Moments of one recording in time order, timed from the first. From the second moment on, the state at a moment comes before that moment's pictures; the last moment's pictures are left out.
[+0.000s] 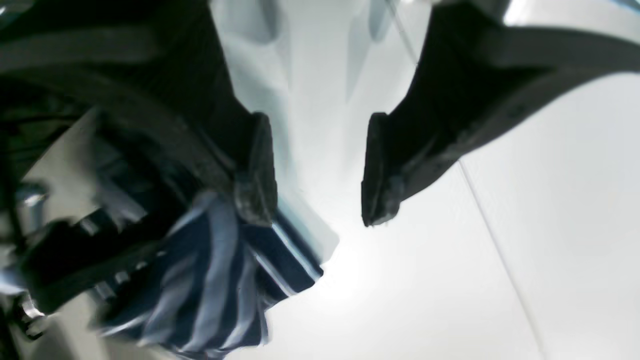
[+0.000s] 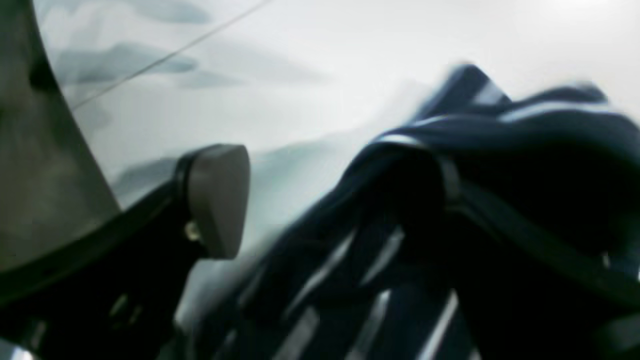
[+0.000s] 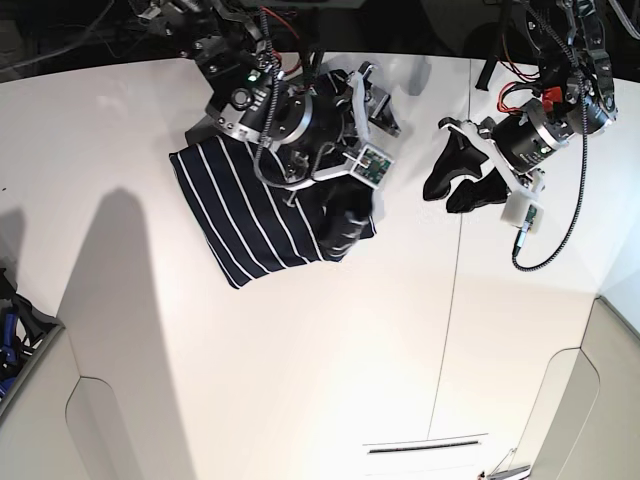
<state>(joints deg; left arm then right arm) 19.3 -12.7 -20.3 109.6 -44.4 -35.7 50.9 -6.1 2.4 -36.7 105.5 -3.2 25.3 -50.5</state>
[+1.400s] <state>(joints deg) 18.0 -12.9 11.2 99.9 -34.5 -35.3 47.2 16.8 2.8 -5.3 70.2 20.3 31.4 -47.2</state>
